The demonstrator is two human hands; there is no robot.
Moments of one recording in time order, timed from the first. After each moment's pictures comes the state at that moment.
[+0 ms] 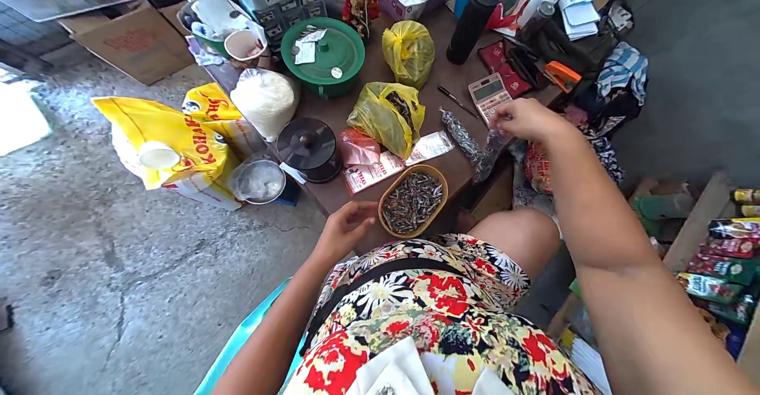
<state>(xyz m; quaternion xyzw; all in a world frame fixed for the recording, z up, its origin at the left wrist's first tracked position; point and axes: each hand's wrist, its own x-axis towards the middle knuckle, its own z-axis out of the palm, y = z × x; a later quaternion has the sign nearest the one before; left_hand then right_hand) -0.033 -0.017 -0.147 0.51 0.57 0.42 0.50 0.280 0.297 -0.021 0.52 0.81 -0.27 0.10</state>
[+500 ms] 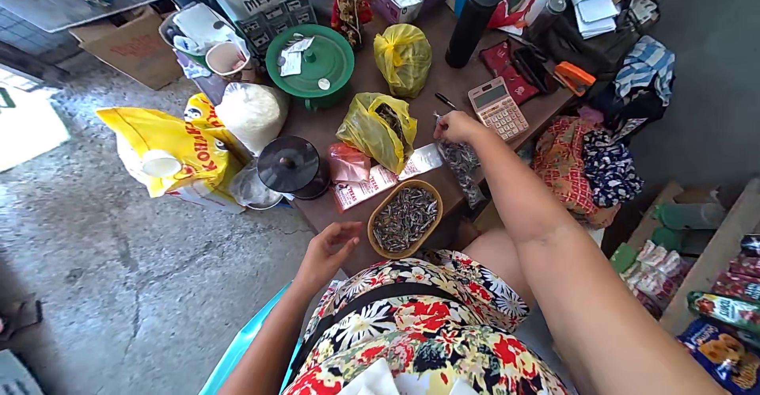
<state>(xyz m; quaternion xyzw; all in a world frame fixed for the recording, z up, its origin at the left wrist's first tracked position) -0.032 -0.017 -0.151 0.47 0.61 0.41 0.49 0.201 0.359 -0.150 0.49 0.77 -0.37 0.16</state>
